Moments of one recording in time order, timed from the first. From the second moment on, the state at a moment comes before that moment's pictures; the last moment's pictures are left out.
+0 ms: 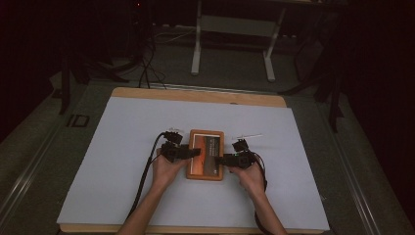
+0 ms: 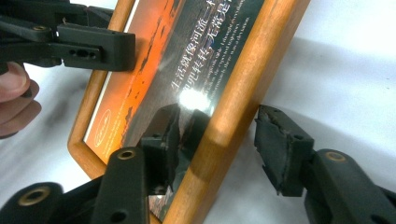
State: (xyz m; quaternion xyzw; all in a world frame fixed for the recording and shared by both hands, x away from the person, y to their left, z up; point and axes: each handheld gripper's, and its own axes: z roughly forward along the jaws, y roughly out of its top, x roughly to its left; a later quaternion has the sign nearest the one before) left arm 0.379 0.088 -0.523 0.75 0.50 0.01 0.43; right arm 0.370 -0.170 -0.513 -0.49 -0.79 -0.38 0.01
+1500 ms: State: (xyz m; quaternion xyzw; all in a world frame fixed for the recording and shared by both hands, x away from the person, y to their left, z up) left arm 0.325 0.145 -0.507 0.75 0.48 0.06 0.44; right arm 0.369 -0.181 -0.487 -0.45 -0.80 -0.39 -0.11
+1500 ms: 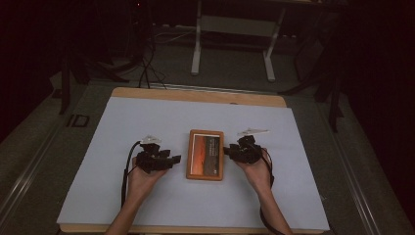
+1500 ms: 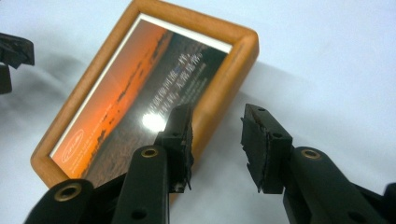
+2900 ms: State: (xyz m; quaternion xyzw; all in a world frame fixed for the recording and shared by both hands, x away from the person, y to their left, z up) left arm 0.320 0.134 -0.510 0.76 0.45 0.04 0.47; right arm 0.413 -0.150 -0.494 -0.41 -0.81 -0.39 -0.16
